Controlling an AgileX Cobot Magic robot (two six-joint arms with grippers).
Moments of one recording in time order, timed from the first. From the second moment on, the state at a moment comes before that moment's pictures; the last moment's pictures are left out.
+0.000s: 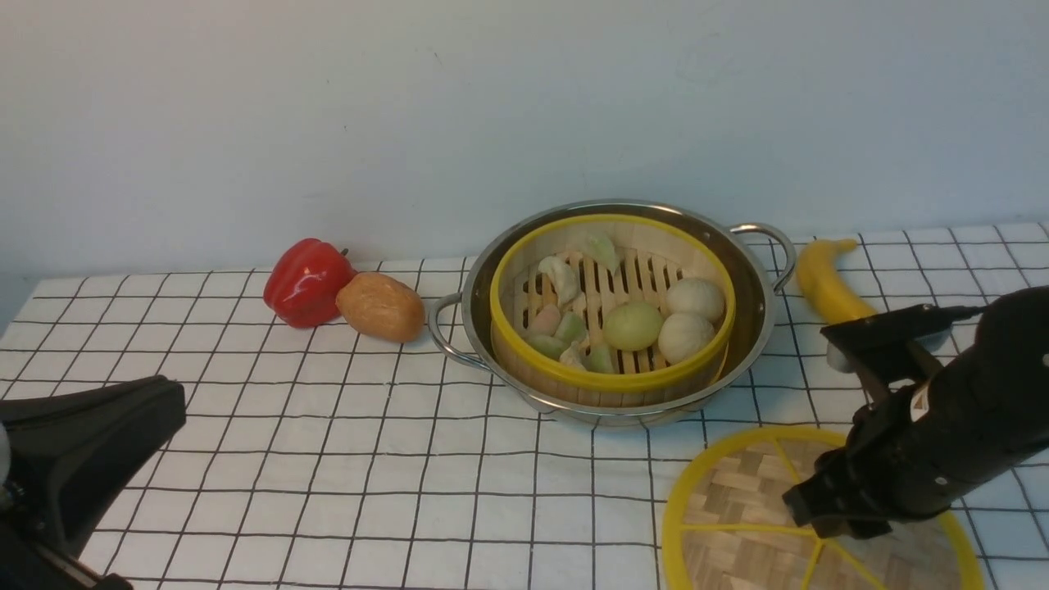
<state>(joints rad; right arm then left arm) 0.38 1.57 -0.85 0.18 0.75 0.04 -0.33 0.52 -0.64 -0.28 0.56 0.31</state>
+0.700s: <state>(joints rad) 0.38 1.63 -1.03 0.20 0.98 0.04 -0.33 0.52 -0.64 -0.28 0.57 0.31</state>
